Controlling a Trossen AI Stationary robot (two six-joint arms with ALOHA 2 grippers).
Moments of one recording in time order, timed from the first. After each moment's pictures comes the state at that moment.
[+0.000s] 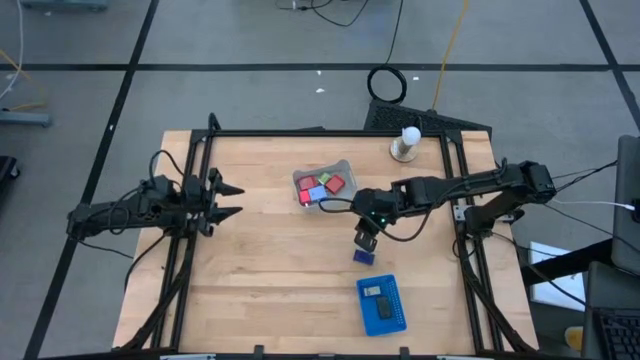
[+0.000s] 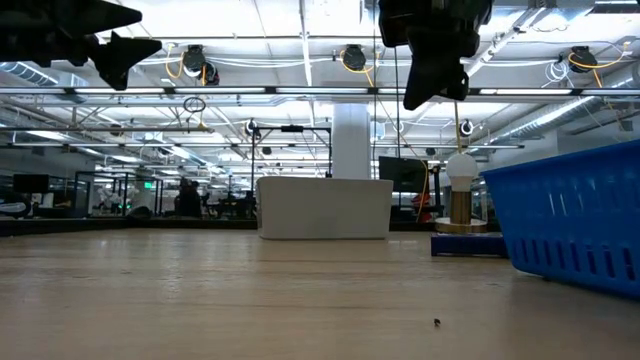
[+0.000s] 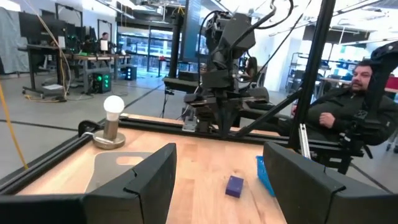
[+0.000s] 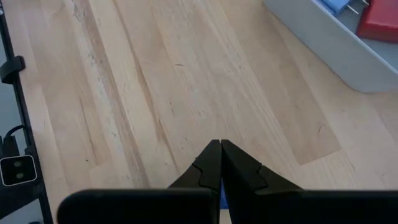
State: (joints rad) left arm 0.11 0.11 0.21 0.01 0.11 -0.13; right arm 0.08 1.48 1.19 -0.71 -0.06 0.56
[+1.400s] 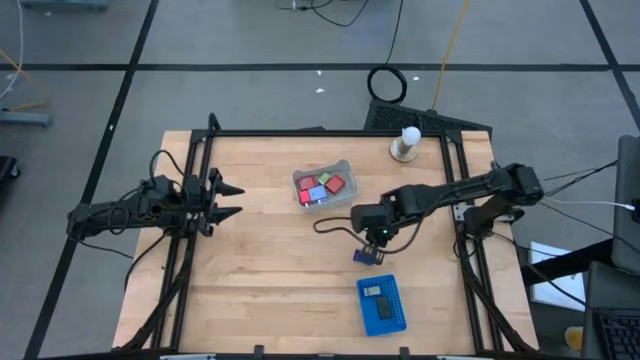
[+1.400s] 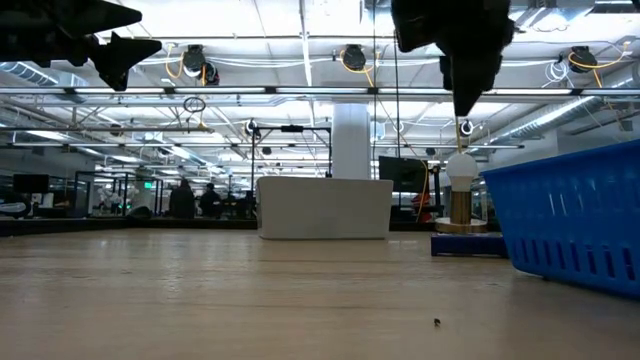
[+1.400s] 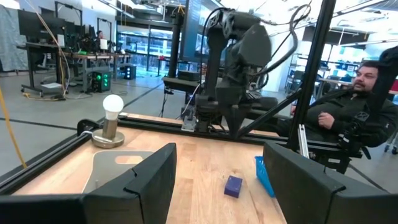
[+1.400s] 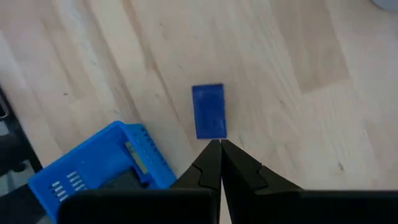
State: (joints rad) left arm 0.11 0.11 0.21 0.00 0.11 -0.14; right arm 0.16 1.58 1.33 -1.03 -0.10 0.58
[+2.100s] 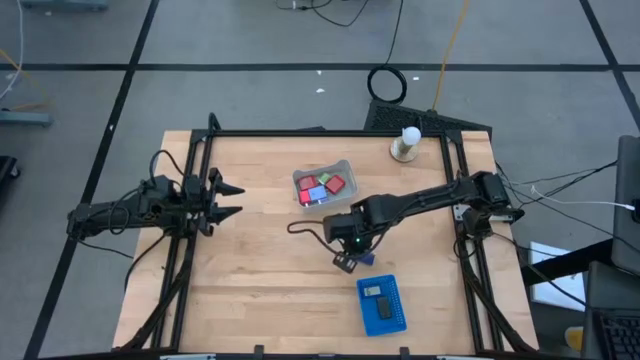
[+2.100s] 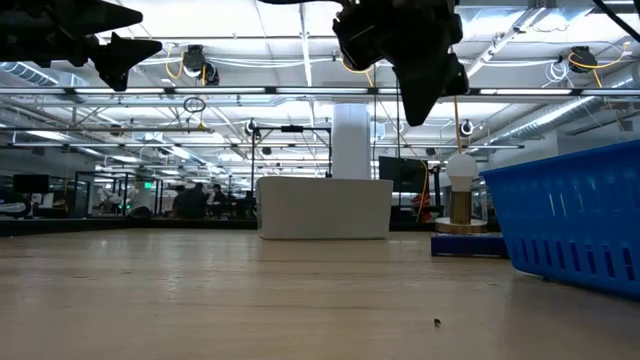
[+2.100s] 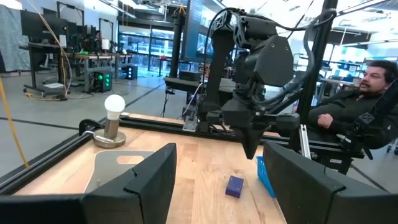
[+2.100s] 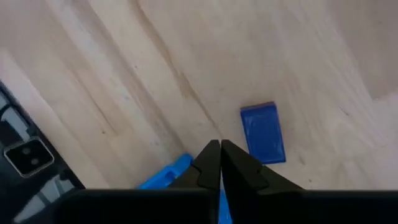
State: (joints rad) left arm 0.11 0.11 0.21 0.00 0.11 -0.13; right arm 0.17 1.86 1.59 -1.06 -0.18 0.78
